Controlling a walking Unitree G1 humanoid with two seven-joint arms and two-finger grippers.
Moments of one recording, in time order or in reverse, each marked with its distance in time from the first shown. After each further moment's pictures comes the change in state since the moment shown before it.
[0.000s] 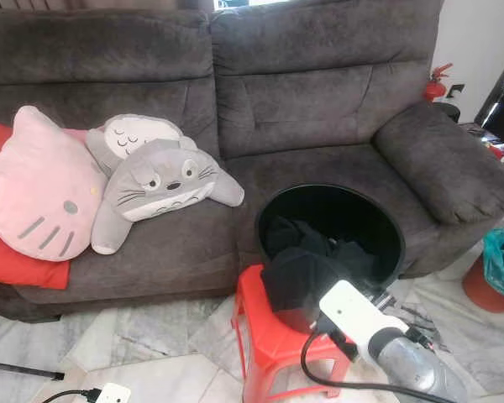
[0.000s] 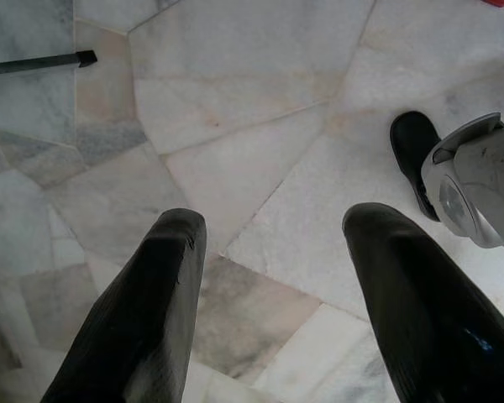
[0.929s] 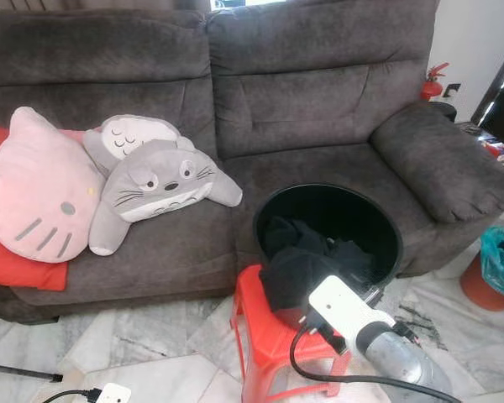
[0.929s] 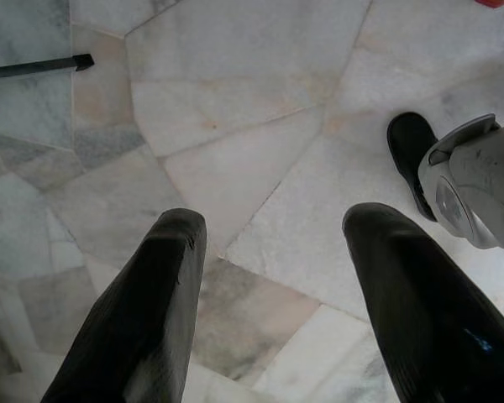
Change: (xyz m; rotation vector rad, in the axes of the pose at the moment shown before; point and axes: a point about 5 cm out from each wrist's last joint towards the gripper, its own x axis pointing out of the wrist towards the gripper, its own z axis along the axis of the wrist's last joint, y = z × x) left arm 0.000 0.000 0.000 0.000 0.000 -0.007; right arm 0.007 0.006 0.010 0.003 -0.052 0.017
